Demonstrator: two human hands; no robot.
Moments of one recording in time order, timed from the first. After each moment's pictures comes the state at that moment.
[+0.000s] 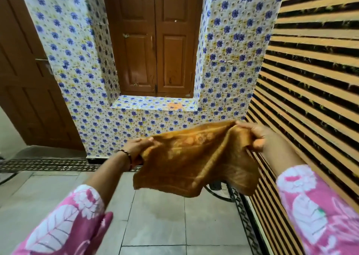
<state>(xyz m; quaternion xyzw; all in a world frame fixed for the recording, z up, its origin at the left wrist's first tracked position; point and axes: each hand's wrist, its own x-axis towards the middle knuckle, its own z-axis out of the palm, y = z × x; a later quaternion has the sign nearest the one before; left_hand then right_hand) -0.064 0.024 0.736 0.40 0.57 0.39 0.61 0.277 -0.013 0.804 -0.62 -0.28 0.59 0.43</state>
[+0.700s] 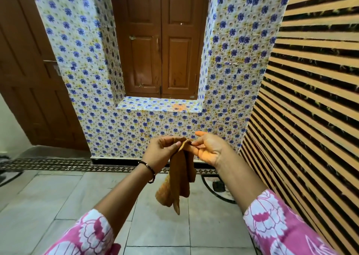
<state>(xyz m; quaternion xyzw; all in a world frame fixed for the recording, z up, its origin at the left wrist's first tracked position) -0.030 -0.025 0.748 0.64 0.40 0.47 0.45 0.120 -0.031 0.787 -0.47 -0.22 0.67 0.53</state>
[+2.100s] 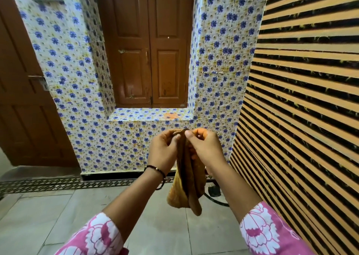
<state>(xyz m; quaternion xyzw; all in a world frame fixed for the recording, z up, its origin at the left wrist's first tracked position) -0.032 -0.055 0.787 0.64 0.43 0.54 0.36 0.089 -0.072 0.793 -0.60 -0.51 0.32 0.52</state>
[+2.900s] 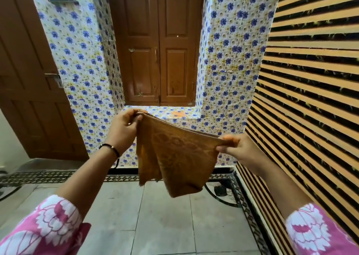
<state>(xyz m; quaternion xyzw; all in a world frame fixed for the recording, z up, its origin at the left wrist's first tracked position) -0.130 -0.023 0.816 0.67 0.47 0.51 0.24 0.175 -0.095 0.790 -0.50 -0.66 0.37 0.42</state>
